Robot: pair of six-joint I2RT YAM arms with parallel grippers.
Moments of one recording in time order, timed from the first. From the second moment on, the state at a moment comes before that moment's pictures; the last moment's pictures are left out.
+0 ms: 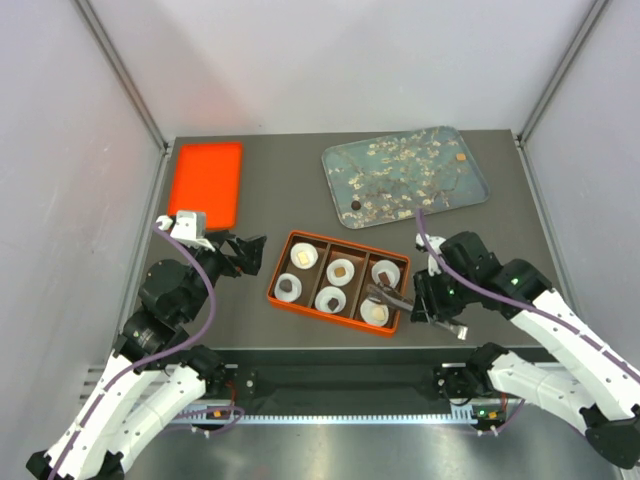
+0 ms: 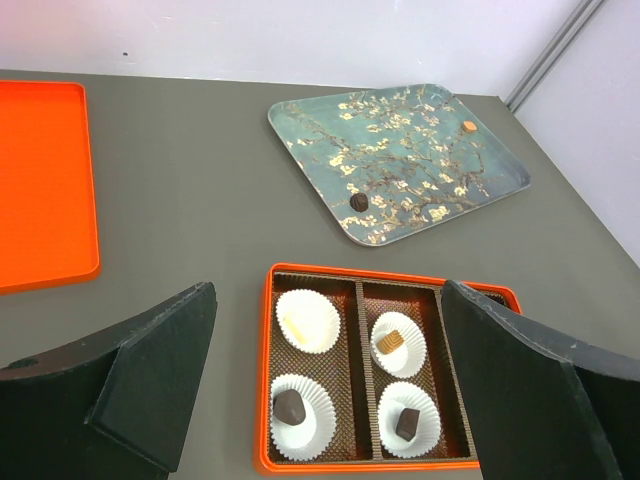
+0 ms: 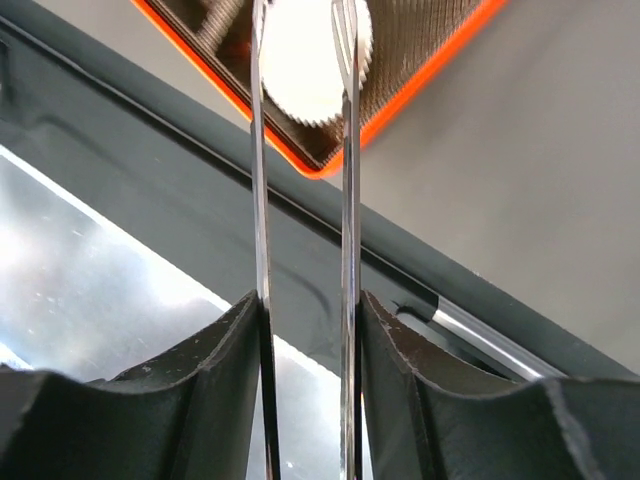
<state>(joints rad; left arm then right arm) -0.56 0.47 0.75 -0.32 -0.19 -0.31 0.65 0.83 0.88 -1.09 -0.25 0.33</state>
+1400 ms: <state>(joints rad) -0.56 0.44 0.75 -0.32 -0.13 -0.34 0.02 1.45 0.82 -0.48 0.35 0.34</state>
